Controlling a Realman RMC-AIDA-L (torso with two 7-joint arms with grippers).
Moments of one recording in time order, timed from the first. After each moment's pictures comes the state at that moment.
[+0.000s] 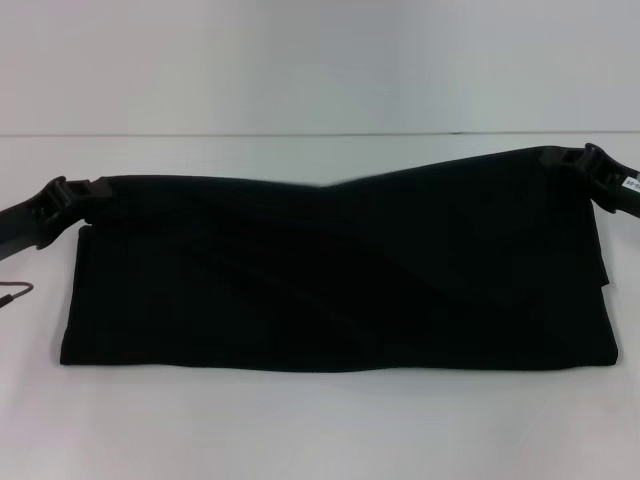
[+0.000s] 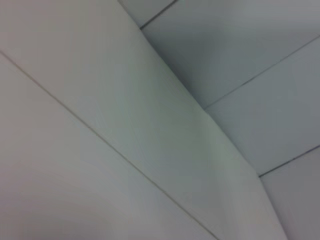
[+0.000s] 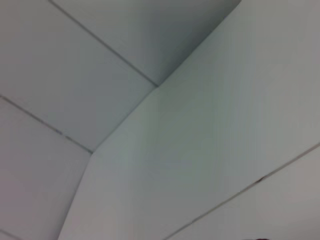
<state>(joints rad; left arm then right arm) -0.58 -2.02 0.18 0.49 2.12 1.20 -2.09 0.68 2.04 -0.37 -0.39 -1.93 -0.99 2.00</state>
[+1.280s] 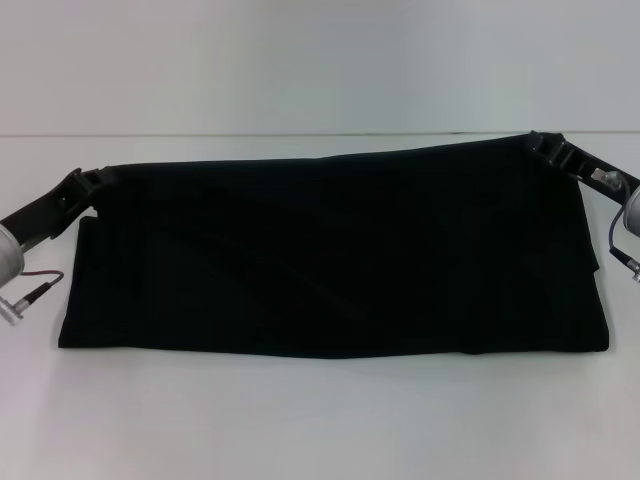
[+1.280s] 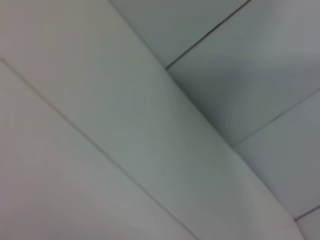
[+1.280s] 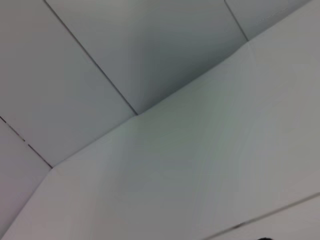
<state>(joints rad) -0.62 -2.10 0.18 0.45 1.96 0.97 -1.91 0.74 2.09 -0.37 -0.30 -1.71 -0.76 1.57</state>
